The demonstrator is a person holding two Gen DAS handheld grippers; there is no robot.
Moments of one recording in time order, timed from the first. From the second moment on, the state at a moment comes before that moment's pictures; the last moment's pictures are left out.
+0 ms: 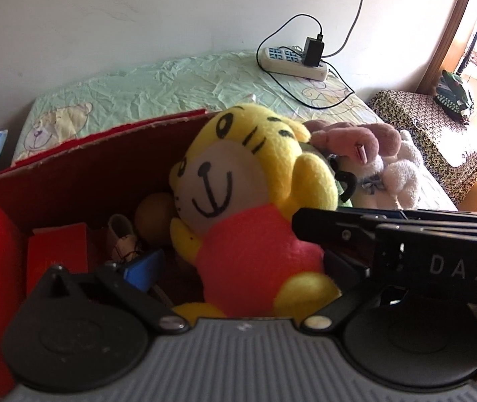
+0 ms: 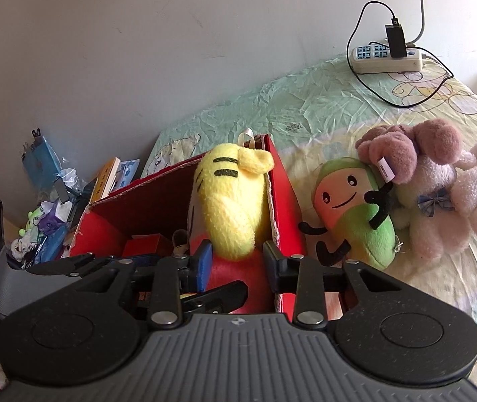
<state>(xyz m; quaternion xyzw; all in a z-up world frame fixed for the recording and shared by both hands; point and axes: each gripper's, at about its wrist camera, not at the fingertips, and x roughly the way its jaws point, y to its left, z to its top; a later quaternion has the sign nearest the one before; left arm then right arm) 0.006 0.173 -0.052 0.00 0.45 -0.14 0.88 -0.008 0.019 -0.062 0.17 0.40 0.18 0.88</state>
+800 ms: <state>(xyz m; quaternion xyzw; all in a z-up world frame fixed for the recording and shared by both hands) -0.017 0.149 -0.043 0.00 0.45 0.02 0.90 0.000 -0.001 -0.057 0.13 0.41 0.28 0.86</state>
